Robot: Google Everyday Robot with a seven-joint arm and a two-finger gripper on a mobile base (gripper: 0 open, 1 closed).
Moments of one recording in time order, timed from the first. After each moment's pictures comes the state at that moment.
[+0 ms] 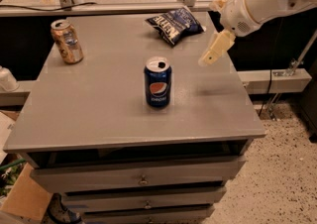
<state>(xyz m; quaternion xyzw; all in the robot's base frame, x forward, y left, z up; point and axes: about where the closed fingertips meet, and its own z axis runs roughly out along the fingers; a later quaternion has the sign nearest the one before) 0.657 -0.140 0.918 -0.61 0.69 0.06 0.38</state>
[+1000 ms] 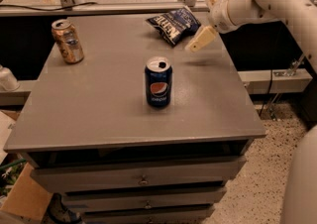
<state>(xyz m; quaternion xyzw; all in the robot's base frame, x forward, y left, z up) 0.771 -0.137 0.885 -0.55 0.70 0.05 0.46</state>
